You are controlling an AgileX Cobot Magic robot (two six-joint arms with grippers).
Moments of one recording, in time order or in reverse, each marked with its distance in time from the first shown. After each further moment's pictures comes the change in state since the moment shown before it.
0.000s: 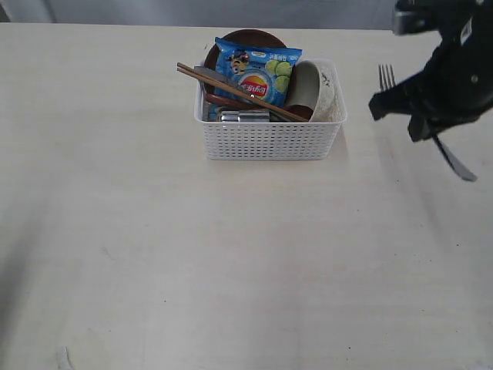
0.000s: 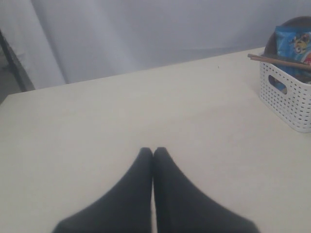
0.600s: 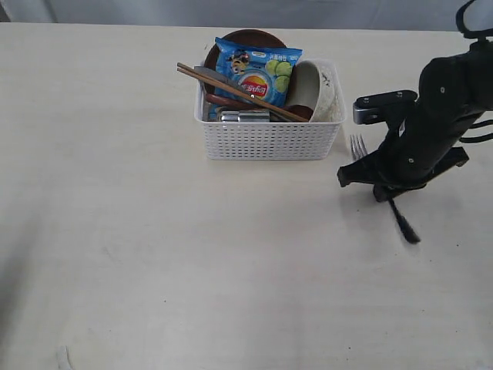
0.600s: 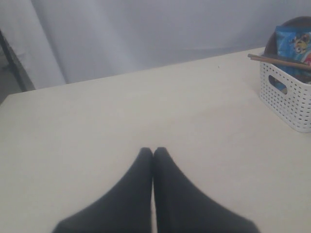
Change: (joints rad) left arm 0.000 0.000 0.000 0.000 0.000 0.000; right arm -0.004 0.324 0.141 0.017 -0.359 0.004
